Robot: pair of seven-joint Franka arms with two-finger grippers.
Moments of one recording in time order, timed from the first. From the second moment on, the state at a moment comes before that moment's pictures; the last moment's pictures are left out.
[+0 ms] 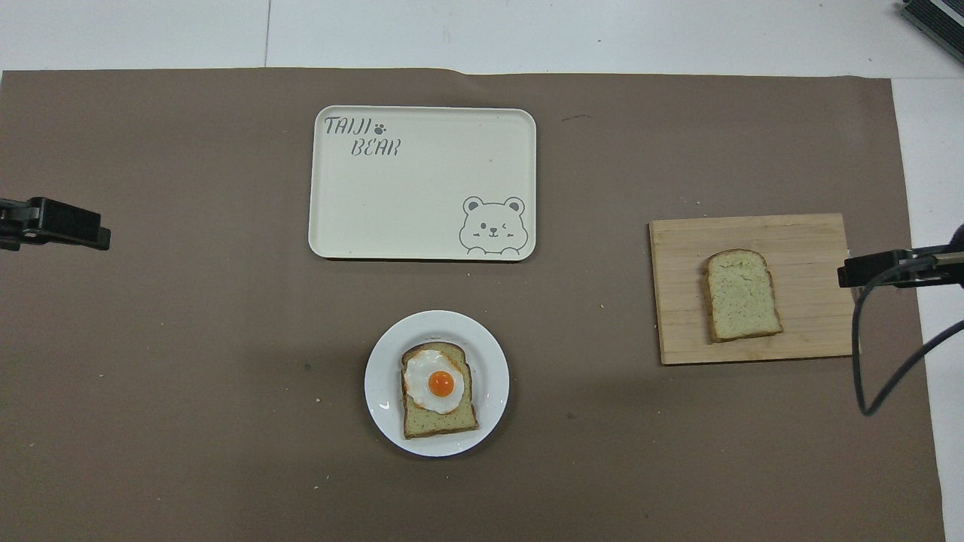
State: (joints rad) left arm -0.09 0.00 0.05 -1.54 -0.04 1.56 0.03; right arm 0.05 -0.12 -0.08 -1.75 -0.02 1.67 -0.07
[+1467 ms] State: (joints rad) left arm -0.09 0.00 0.05 -1.54 -0.04 1.56 0.03; right arm -0.06 0.25 -0.09 -1.94 0.21 2.20 -0.44
